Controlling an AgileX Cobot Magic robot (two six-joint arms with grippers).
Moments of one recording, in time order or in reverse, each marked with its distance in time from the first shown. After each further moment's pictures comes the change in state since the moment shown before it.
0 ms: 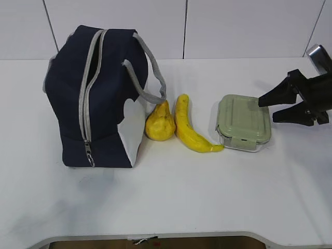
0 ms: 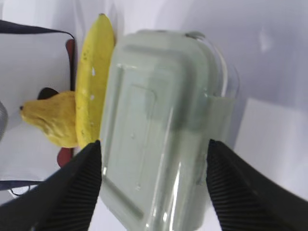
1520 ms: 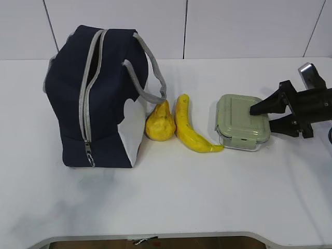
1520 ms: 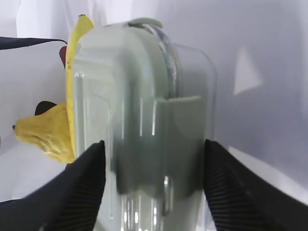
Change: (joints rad) left arm 0.000 0.000 0.000 0.000 0.001 0.000; right arm 0.000 0.128 0.000 0.136 0.027 -0.030
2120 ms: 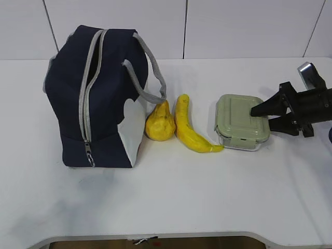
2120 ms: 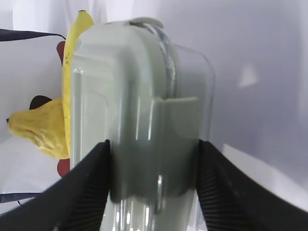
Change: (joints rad) left arm 0.000 0.000 0.000 0.000 0.000 0.000; right arm 0.000 0.000 -0.002 -0.010 -0.002 -0.041
